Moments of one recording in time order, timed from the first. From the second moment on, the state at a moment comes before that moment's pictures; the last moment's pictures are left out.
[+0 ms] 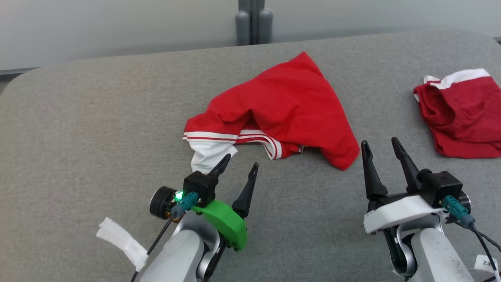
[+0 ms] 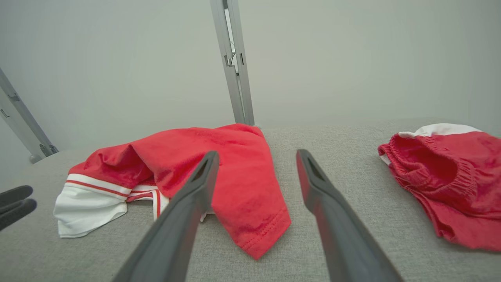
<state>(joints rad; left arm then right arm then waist) -0.35 0.05 -0.56 0.44 -0.37 -0.05 -0.17 -0.16 -0.05 0.05 0.23 0.17 0.13 -0.26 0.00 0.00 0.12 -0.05</state>
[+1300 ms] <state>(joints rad) -0.70 0.14 -0.67 0.57 -0.58 0.00 -0.26 -0.19 -0.05 -0.06 0.20 0.18 0.13 -0.26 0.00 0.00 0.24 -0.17</state>
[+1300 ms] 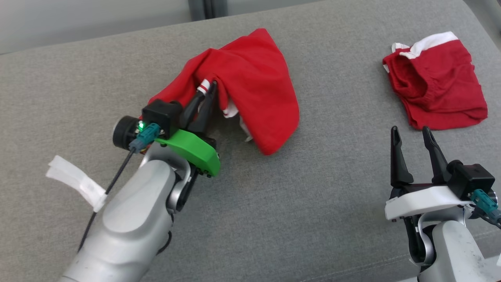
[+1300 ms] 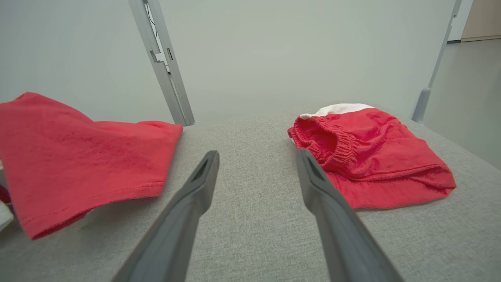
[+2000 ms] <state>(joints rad) -0.24 0.40 -0.60 0.18 -0.68 0.17 -0.16 -0.15 -0.05 -0.04 0.22 0.19 0.13 -0.26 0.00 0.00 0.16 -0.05</state>
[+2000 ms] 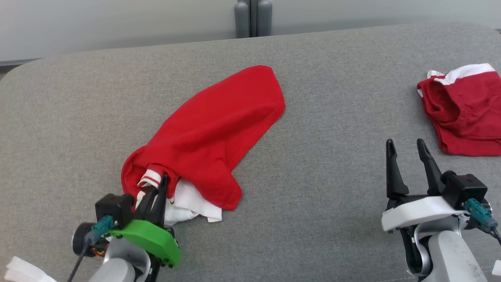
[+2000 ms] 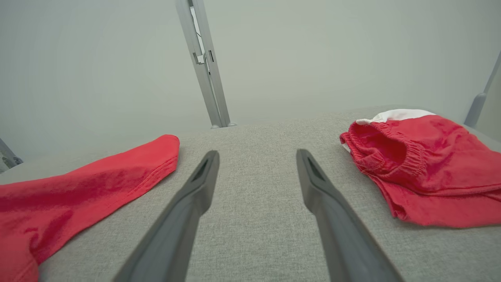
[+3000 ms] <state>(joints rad) -0.20 0.29 -0.52 0.17 -0.62 0.20 -0.26 -0.17 -0.05 0.31 0.40 0.19 0.13 -0.26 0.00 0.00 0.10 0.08</state>
